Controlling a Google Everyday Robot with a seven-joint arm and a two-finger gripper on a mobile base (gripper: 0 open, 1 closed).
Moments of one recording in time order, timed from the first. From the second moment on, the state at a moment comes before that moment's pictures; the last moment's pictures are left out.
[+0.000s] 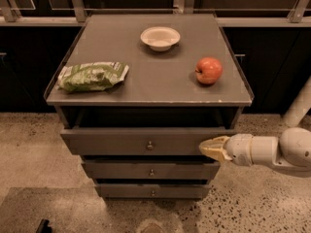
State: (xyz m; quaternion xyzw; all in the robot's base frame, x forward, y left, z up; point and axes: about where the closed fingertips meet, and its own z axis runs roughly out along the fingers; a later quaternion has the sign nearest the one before) arm 0.525 -0.190 0.645 -0.38 0.77 0.29 0.42
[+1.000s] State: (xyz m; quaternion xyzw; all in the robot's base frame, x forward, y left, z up) arm 0.566 -0.183 0.673 -0.37 0.73 0.30 0.49
